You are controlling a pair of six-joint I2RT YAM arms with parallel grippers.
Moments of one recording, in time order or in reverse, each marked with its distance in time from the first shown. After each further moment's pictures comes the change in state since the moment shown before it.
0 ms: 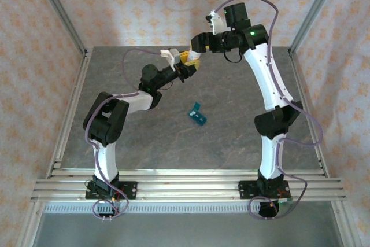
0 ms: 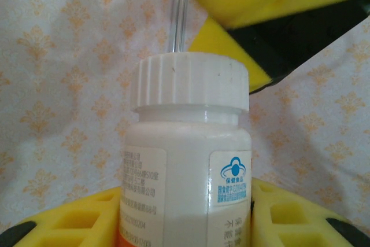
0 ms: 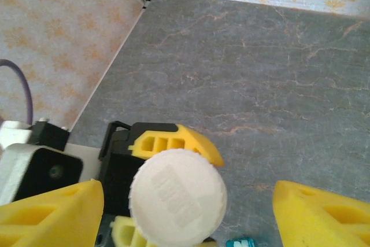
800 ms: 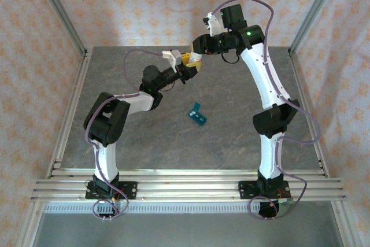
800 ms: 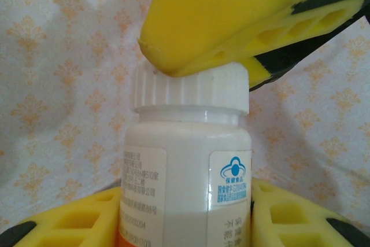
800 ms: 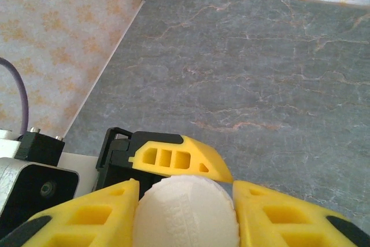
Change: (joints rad) left arm -0.013 0.000 -0.008 -0.009 0.000 0.000; right arm 0.015 0.021 0.000 0.002 0.004 0.005
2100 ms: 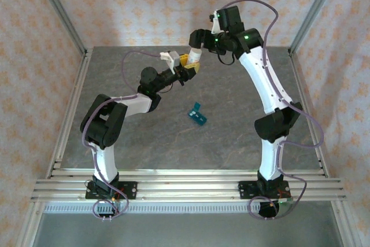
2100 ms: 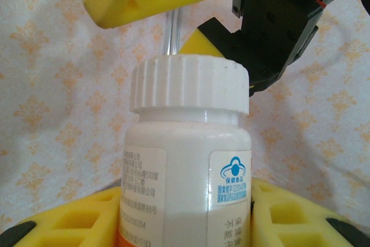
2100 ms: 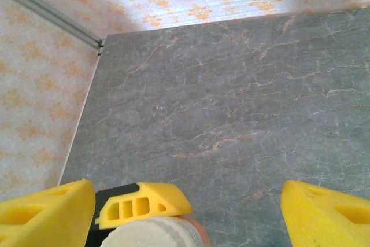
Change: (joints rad) left arm -0.001 -0.047 -0.052 0.006 -0.003 0.000; right arm 0.037 -0.079 -0.100 0.106 0.237 0.261
